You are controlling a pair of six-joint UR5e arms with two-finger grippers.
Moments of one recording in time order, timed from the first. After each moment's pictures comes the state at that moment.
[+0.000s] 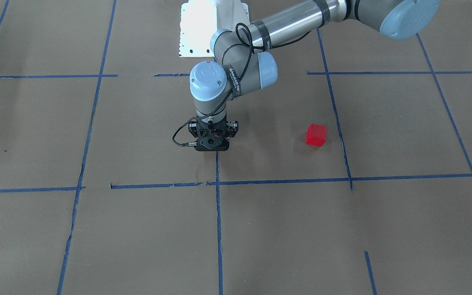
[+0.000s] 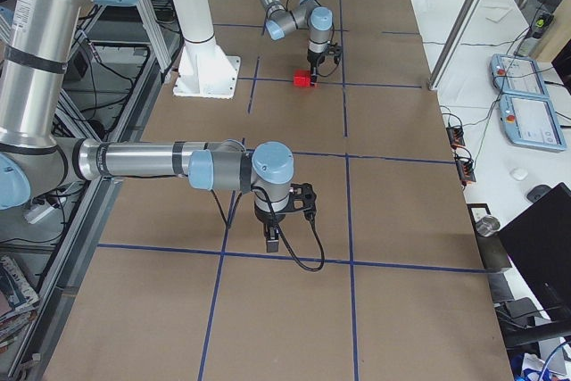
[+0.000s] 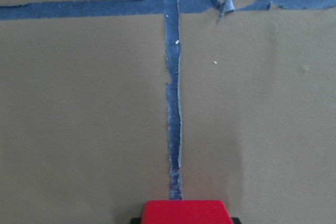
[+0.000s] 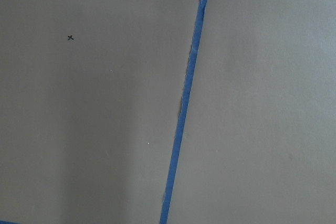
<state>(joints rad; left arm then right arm) -0.51 -2.58 -1.17 -1.67 -1.95 -1.16 1.51 -1.89 1.93 -1.63 2.30 -0.12</state>
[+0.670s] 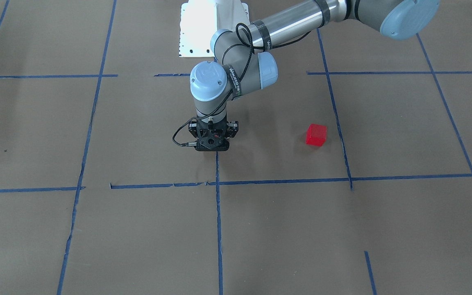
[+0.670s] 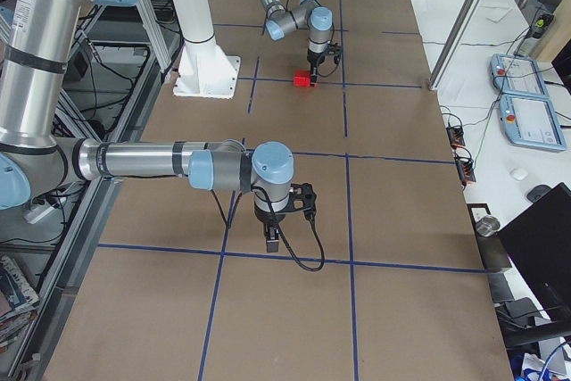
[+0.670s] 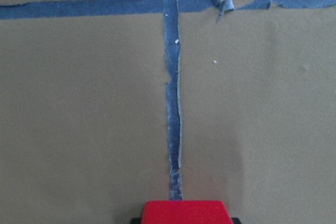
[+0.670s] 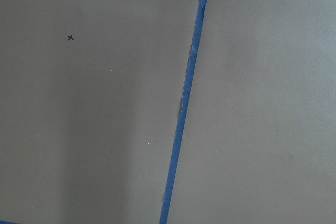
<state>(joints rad) -0.51 -2.58 -1.17 -1.67 -1.95 -1.16 1.51 -1.89 1.93 -1.63 2.30 -0.12</state>
